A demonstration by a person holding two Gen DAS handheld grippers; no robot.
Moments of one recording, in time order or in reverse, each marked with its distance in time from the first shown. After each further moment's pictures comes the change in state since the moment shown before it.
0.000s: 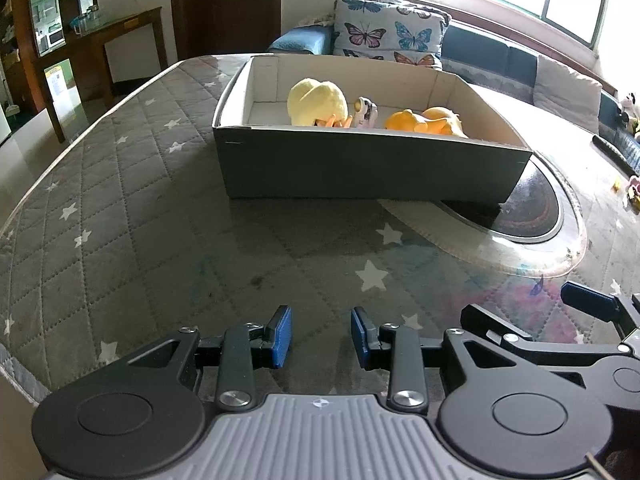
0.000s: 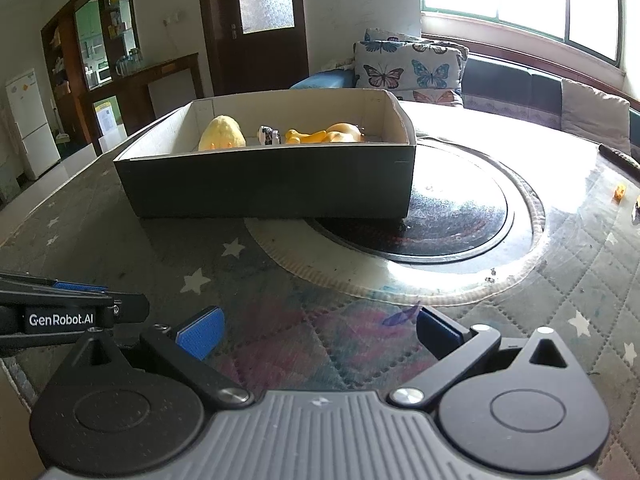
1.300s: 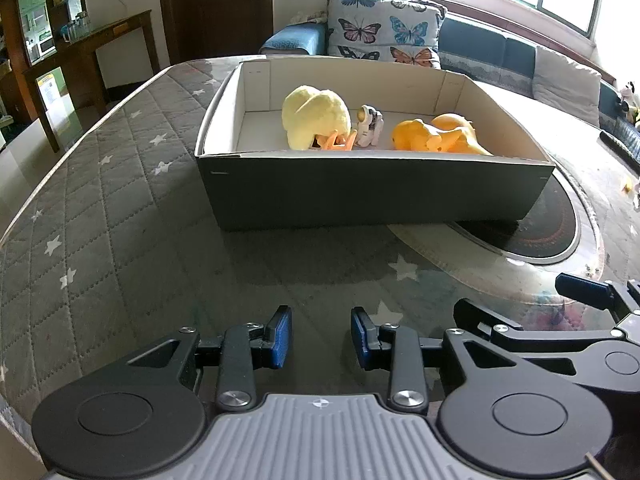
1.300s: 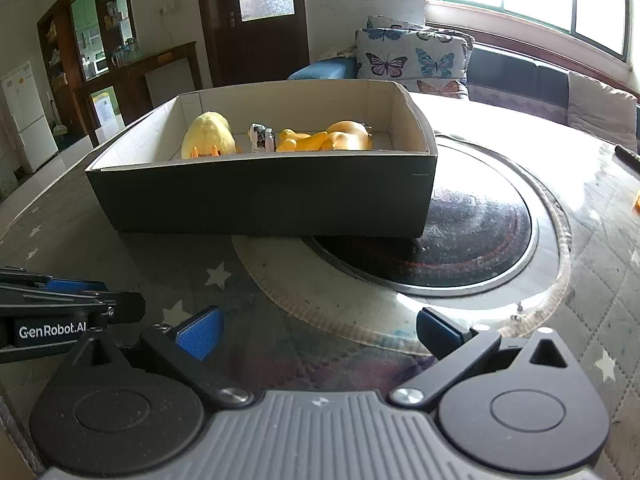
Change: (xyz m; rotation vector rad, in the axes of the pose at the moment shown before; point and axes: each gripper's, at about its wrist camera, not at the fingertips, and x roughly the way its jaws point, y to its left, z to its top) left arm 0.026 0.003 0.029 0.037 0.014 0.005; right arm 0.040 0.000 0.025 -0.004 0.041 0.001
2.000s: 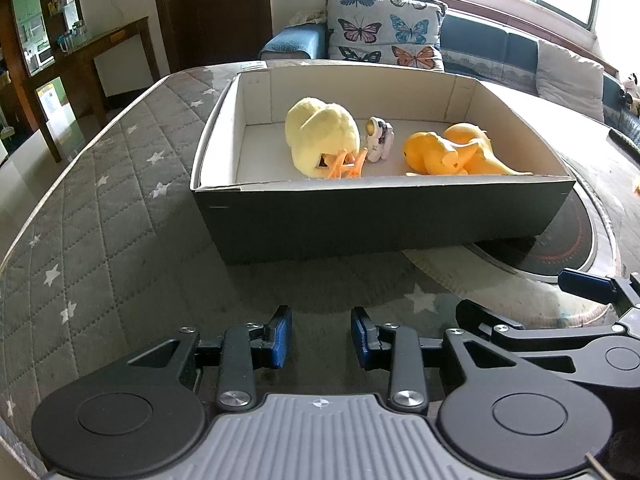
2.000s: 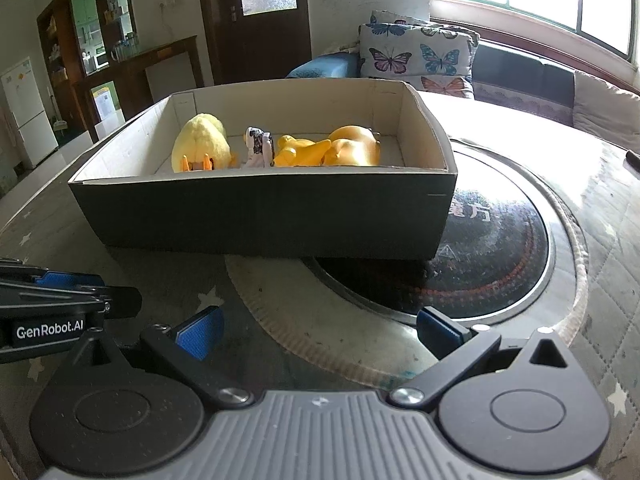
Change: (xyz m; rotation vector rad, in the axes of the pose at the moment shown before) left arm 0.015 0.003 0.021 0.027 -0.001 0.021; right arm 0.020 0.000 0.018 -0.006 0.019 0.004
